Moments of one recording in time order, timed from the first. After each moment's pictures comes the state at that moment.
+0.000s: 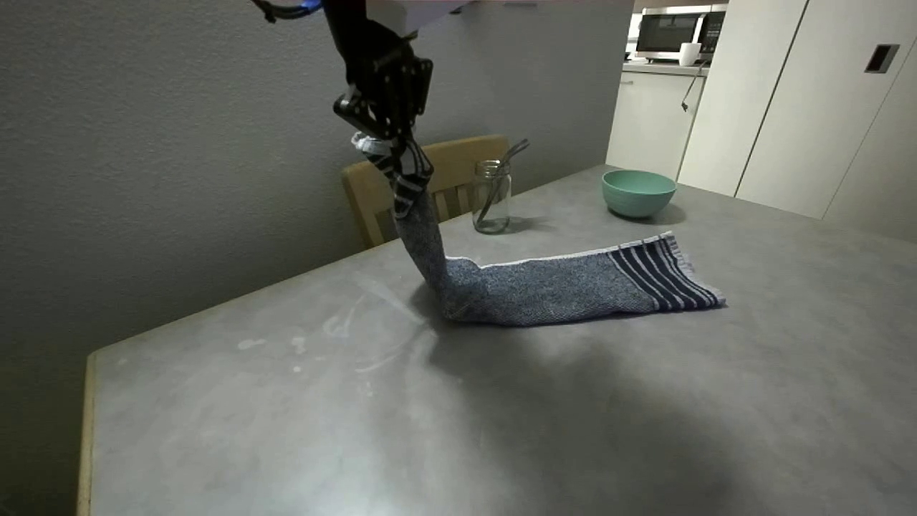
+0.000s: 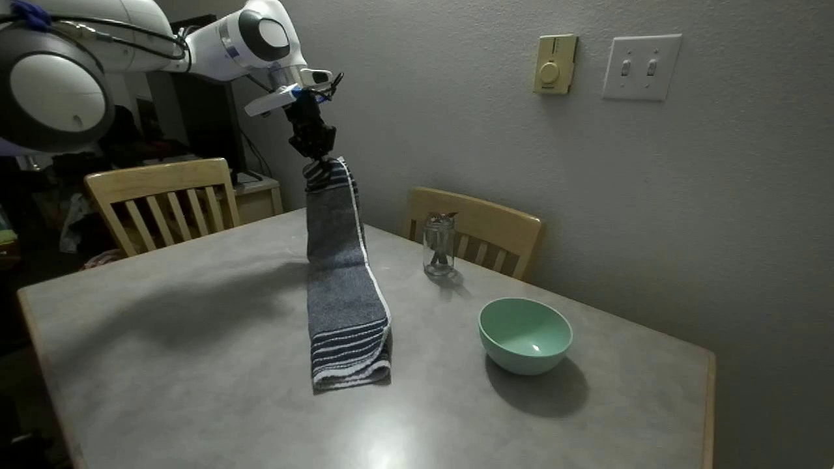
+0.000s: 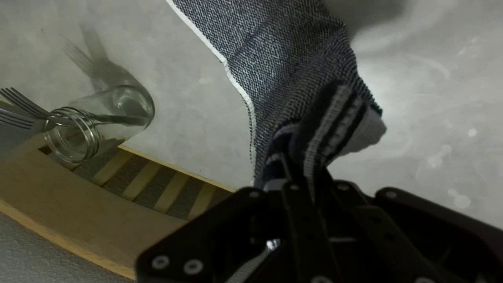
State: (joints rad) arm 0.42 1.19 -0.10 -0.35 -0.20 1.60 0.10
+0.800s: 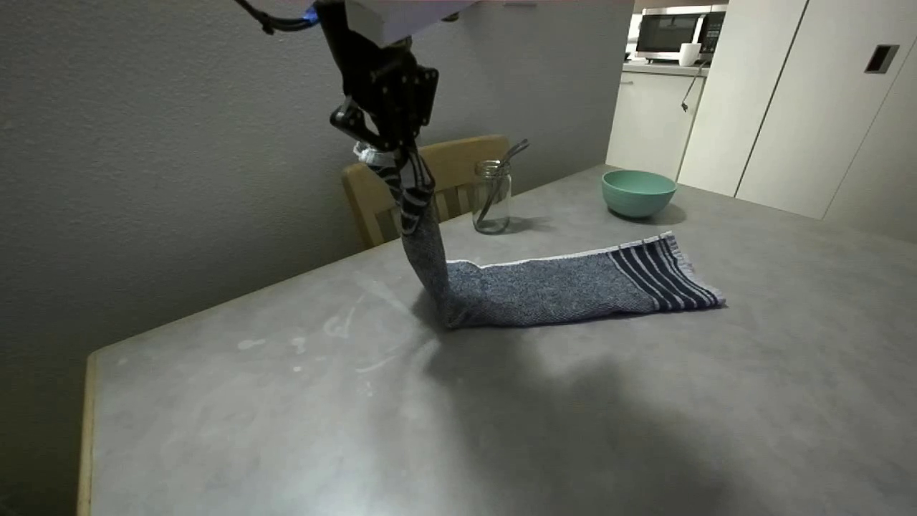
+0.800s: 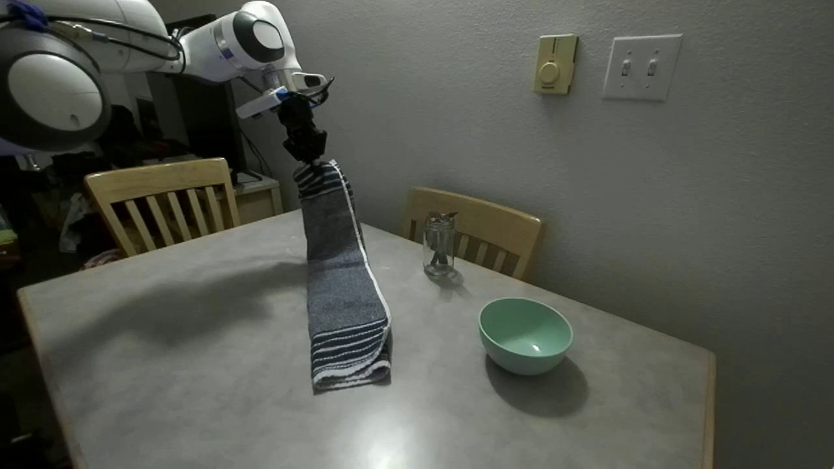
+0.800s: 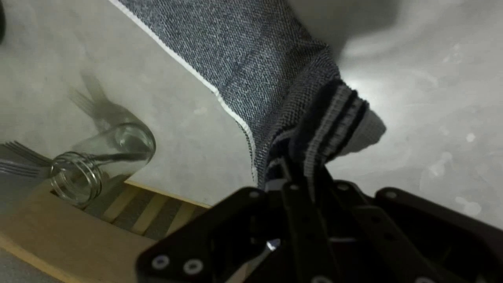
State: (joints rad) arm 0.44 1.19 -0.10 -0.36 -0.20 1.54 0.24
